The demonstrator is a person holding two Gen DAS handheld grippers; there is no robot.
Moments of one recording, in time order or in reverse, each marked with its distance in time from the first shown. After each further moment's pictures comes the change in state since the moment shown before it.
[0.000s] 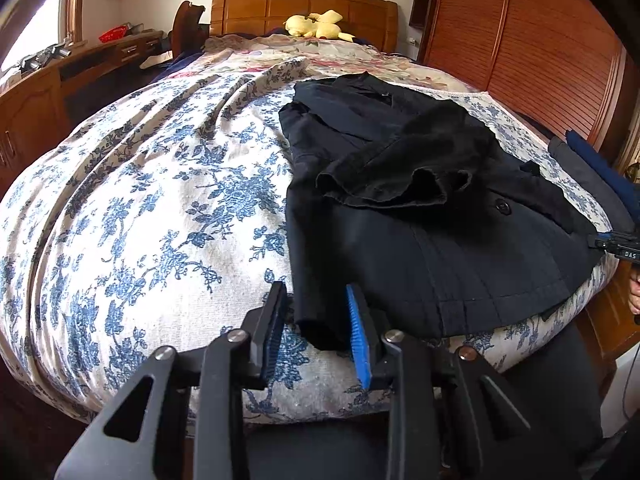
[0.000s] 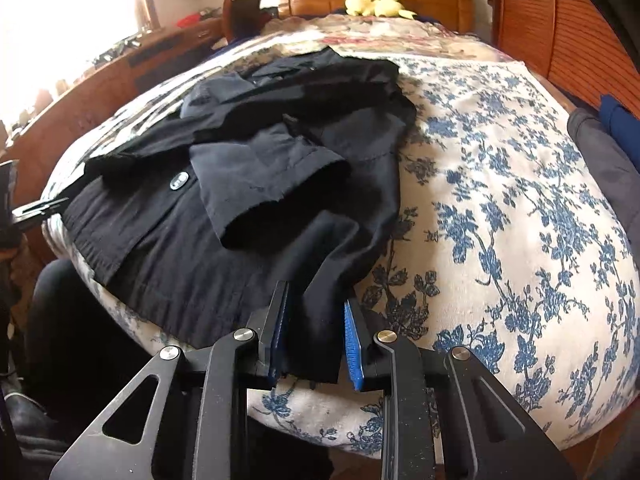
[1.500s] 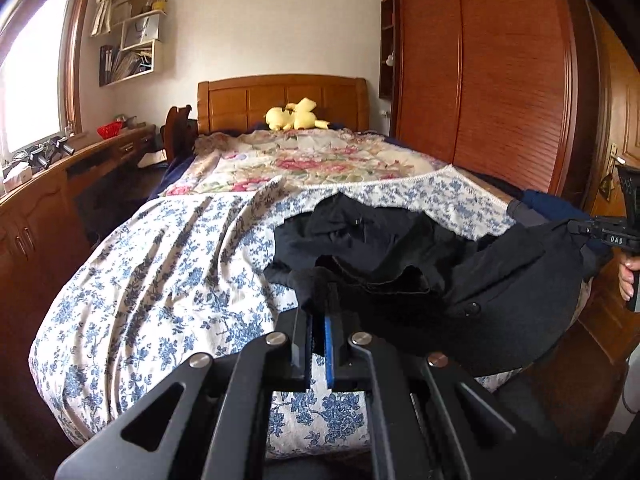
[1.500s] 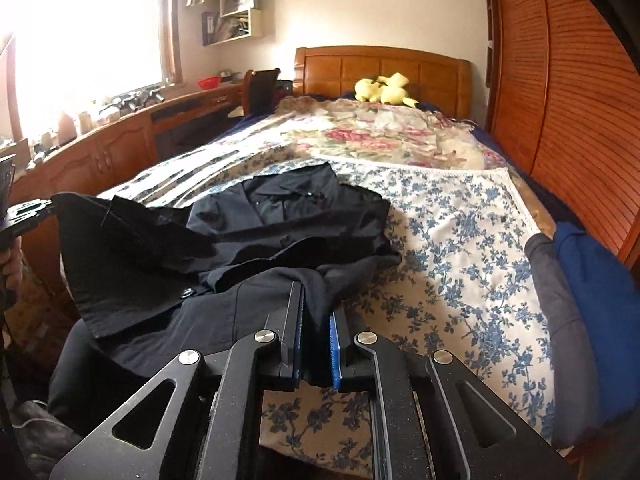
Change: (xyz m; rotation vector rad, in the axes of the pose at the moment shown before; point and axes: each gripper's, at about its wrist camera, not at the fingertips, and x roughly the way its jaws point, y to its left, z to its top) left arm -0.146 -0.050 0.079 0.110 -0.300 -0.002; right arm -0.134 0.018 0.067 -0.096 -0.271 -0.021
